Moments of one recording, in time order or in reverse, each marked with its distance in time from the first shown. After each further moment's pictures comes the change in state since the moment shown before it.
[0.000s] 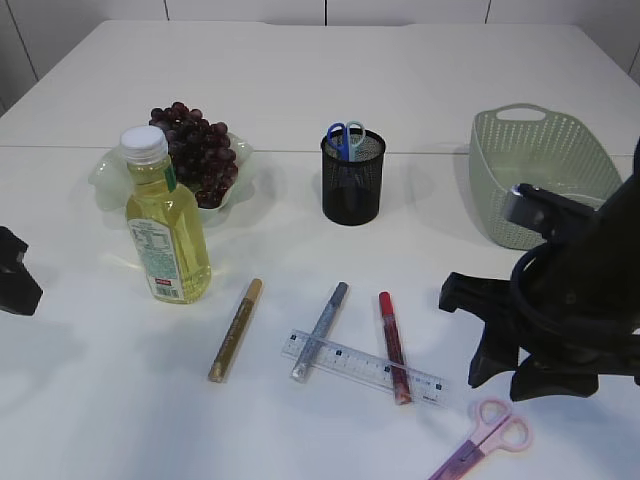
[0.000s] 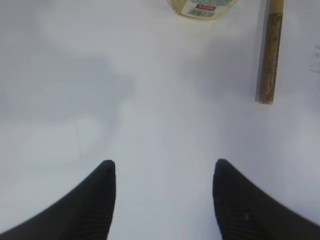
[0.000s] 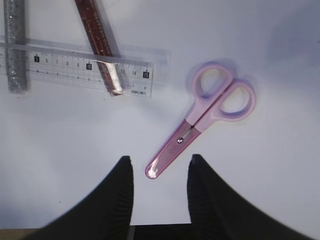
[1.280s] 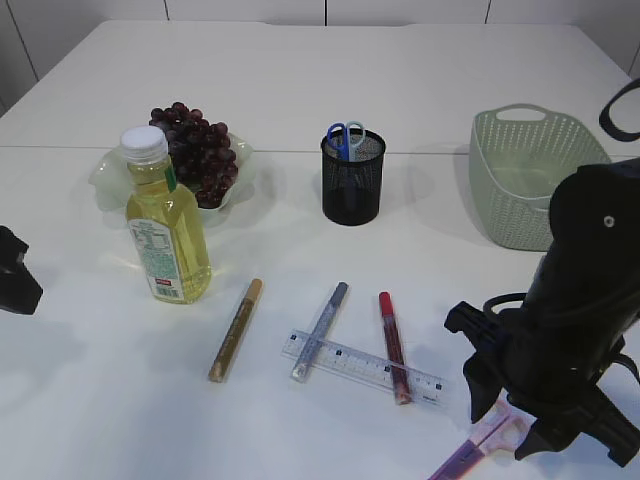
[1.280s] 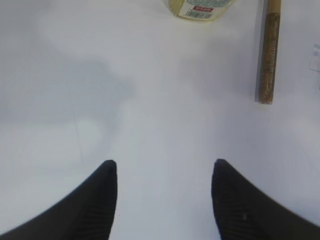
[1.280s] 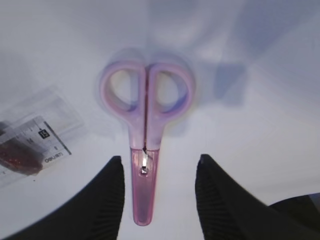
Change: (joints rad) left arm 0.000 0.000 0.000 0.000 -0.006 0.017; right arm 0.000 0.209 0.000 -0.048 -0.002 0.598
